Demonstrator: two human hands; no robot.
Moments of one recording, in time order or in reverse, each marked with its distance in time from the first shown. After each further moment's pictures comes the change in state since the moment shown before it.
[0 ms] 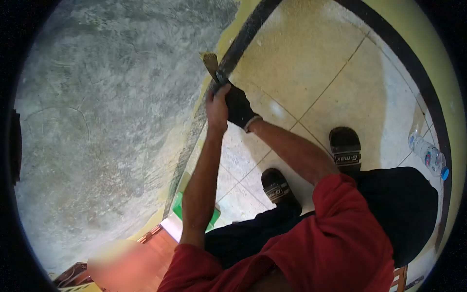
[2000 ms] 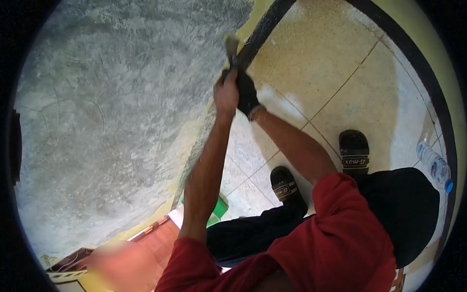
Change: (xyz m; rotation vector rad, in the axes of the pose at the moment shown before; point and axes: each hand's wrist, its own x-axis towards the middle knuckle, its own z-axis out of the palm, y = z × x) left_hand -0.009 0.055 0.012 0.536 0.162 0.149; right_hand 0.028 -0.049 -0.006 0.529 -0.064 0.231
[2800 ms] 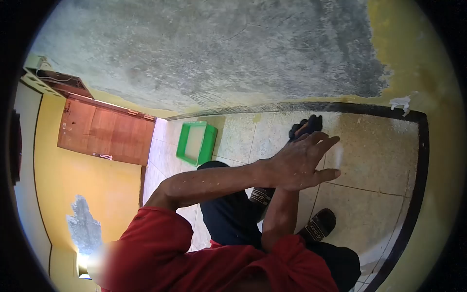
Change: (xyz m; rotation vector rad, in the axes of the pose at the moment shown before) left_hand -0.151 0.128 -0.077 0.250 -0.298 0.238; right_hand -0.060 -0.073 0.171 -0.104 -0.521 0.560
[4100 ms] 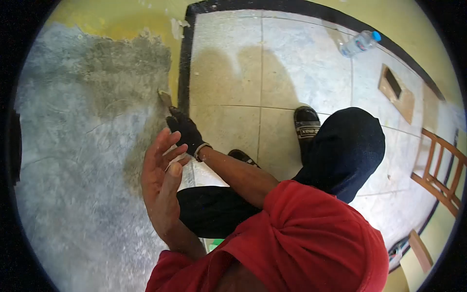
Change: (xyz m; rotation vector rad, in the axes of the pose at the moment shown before) left_hand -0.002 -0.134 -0.112 -0.755 -0.476 0.335; right_hand 0.036 0.058 -0.111 -0.601 1.487 -0.514
